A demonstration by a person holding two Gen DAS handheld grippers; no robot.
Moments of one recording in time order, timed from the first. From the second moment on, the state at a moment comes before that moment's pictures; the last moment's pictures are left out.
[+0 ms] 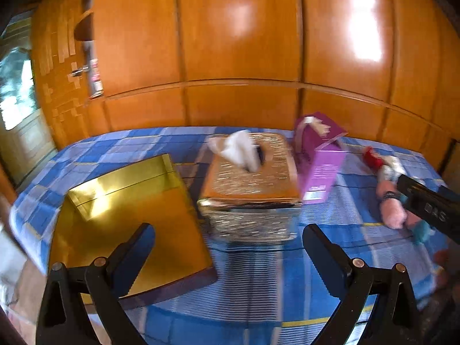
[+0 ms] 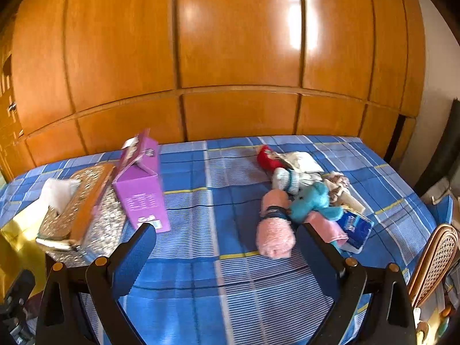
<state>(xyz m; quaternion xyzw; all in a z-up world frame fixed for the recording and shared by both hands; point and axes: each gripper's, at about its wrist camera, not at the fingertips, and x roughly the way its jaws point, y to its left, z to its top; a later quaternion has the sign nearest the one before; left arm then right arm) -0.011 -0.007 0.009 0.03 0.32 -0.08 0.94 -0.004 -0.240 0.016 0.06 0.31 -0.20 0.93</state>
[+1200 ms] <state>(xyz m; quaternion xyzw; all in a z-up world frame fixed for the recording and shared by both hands) 0.103 -0.310 -0.064 0.16 0.47 -0.35 0.79 -0.060 -0.467 -0.001 0.22 0.36 -0.26 0.87</state>
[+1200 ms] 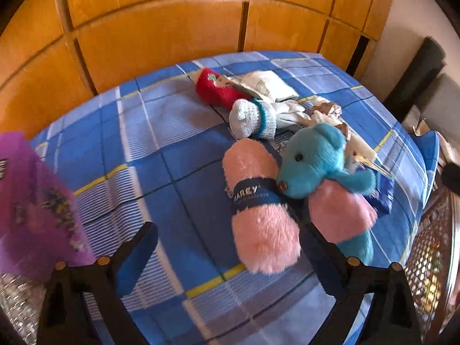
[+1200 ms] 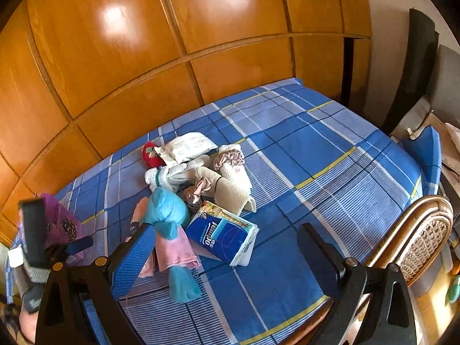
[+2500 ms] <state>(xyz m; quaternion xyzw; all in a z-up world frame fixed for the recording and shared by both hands) 0.150 -0.320 -0.085 0.10 0.53 -0.39 0.74 0.061 -0.422 -0.065 0.07 0.57 -0.14 0.80</state>
